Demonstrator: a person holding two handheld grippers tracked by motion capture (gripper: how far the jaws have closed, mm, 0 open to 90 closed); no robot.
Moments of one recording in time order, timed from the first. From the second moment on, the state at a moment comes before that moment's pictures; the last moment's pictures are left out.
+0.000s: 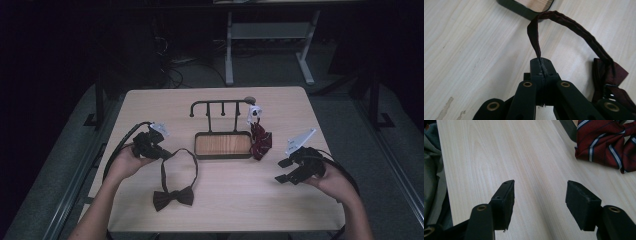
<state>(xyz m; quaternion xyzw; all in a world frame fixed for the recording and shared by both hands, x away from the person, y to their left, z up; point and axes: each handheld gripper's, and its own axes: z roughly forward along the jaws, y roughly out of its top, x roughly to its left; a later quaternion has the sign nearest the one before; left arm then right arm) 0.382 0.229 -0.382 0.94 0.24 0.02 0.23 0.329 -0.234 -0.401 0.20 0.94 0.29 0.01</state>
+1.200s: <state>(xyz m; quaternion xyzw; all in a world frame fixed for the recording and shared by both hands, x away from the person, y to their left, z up) 0.366 0.228 -0.335 0.95 0.20 0.02 0.23 0.329 -0.235 -0.401 0.20 0.94 0.29 0.01</state>
